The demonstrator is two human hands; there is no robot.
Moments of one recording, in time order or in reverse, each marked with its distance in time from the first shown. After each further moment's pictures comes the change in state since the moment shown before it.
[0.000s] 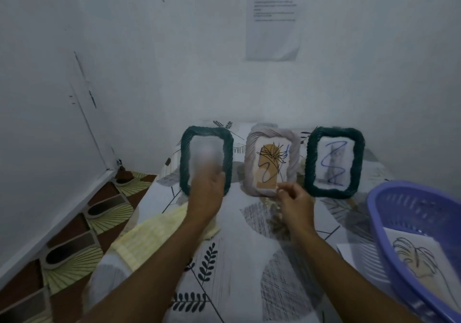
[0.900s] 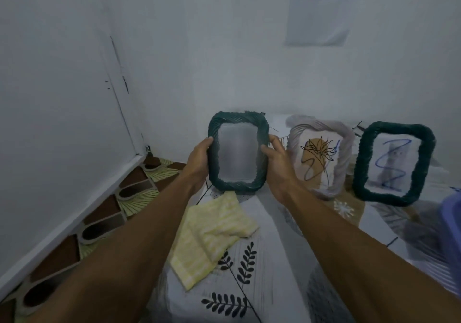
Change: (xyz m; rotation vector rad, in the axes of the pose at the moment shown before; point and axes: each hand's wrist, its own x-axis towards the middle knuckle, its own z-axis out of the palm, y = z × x) left_hand 0.075 -0.045 -0.071 -0.638 -0.095 -0.594; right_hand 0.037 -0.045 0.130 0.491 -0.506 0.038
